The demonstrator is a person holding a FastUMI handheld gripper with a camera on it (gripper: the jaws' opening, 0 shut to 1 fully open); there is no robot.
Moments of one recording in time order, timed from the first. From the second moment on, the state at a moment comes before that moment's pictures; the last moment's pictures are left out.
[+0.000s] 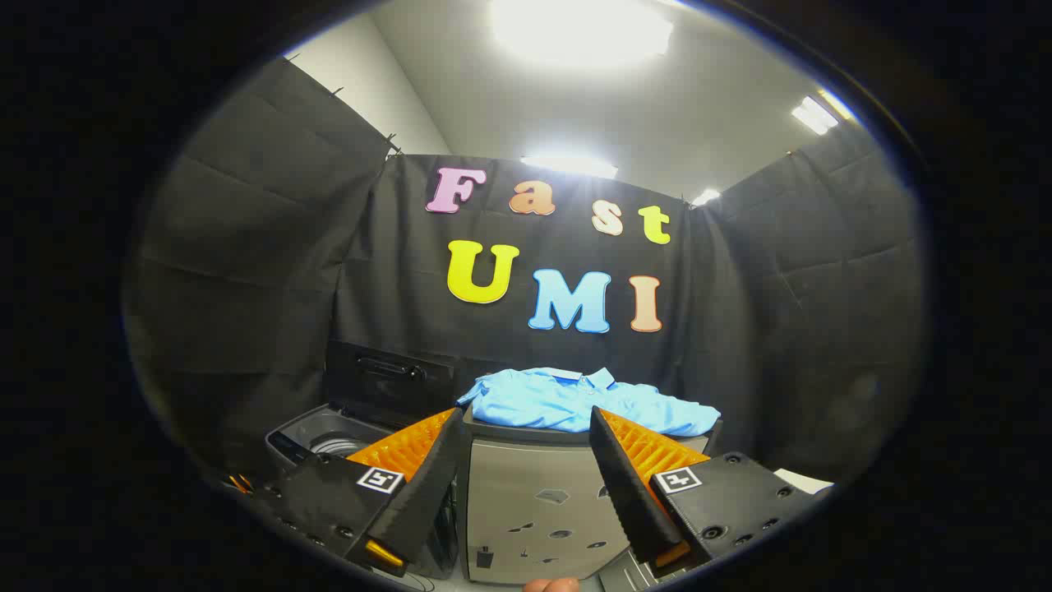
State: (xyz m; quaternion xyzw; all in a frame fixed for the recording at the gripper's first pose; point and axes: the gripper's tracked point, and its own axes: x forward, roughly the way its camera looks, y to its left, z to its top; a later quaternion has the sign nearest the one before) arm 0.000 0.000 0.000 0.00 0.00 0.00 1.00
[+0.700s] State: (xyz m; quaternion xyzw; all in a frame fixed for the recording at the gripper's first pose) arm 0.004 0.011 0.003 0.00 0.01 0.00 1.00
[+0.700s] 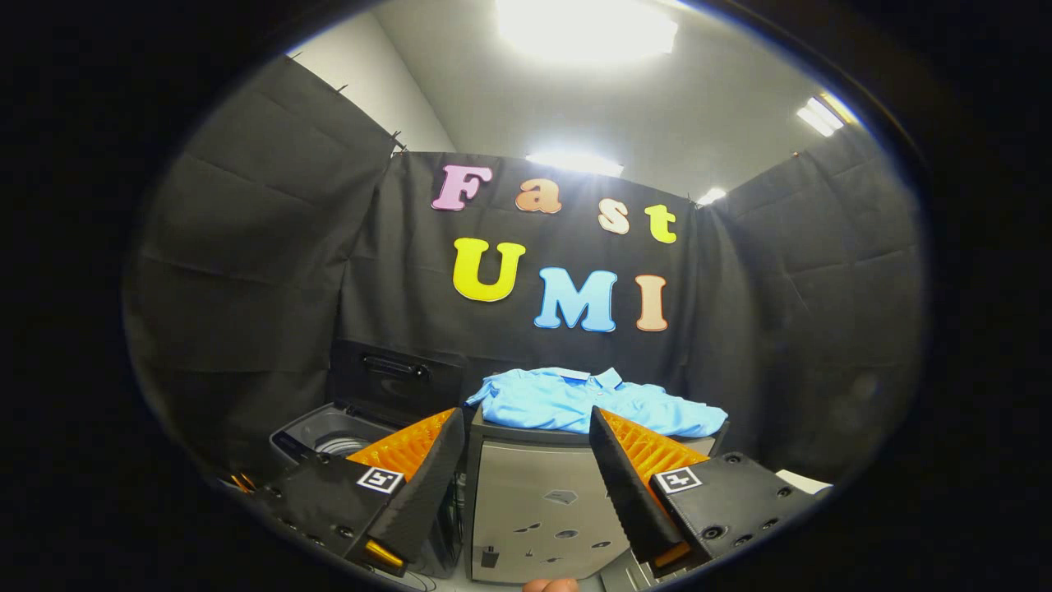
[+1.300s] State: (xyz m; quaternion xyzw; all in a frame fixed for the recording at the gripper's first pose) arm 0.000 0.012 0.006 0.00 0.00 0.00 1.00
